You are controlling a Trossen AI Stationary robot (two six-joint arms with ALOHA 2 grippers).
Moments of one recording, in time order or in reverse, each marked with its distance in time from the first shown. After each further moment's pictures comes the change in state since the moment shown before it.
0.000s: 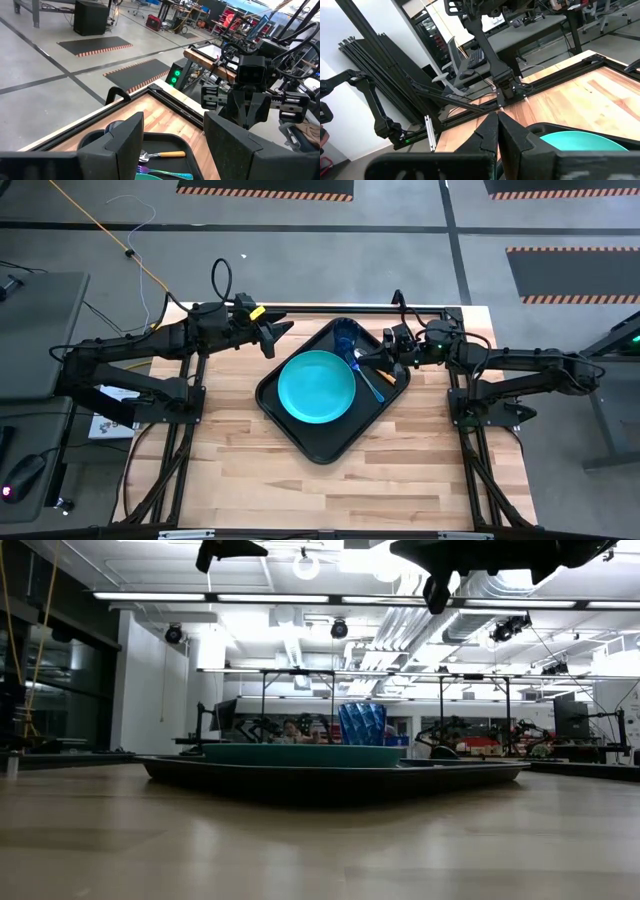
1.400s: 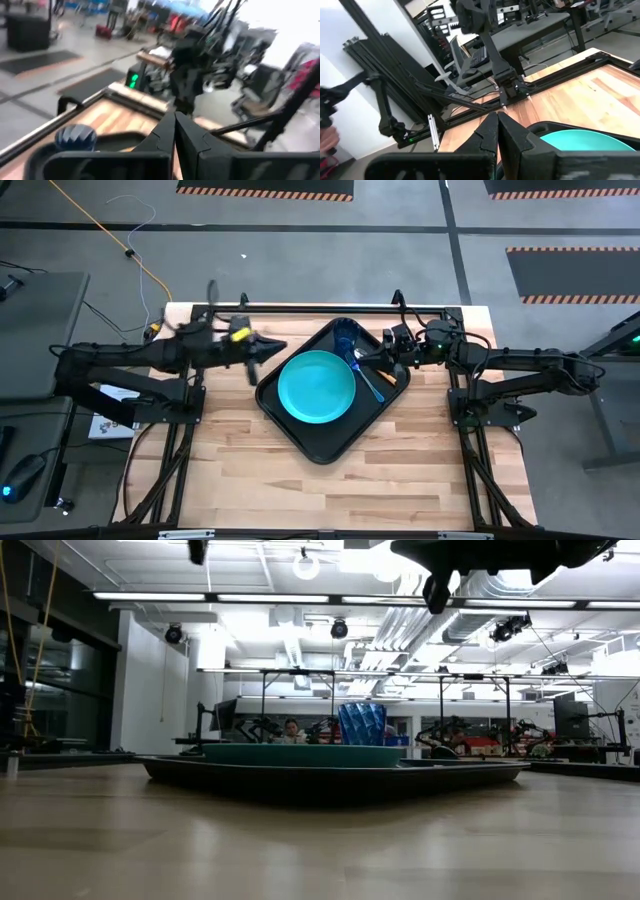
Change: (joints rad) left arm -0.125 -0.139 -0.195 0.183 0.116 0.100; right arm 0.000 0.000 0.000 0.000 -0.018 0.010
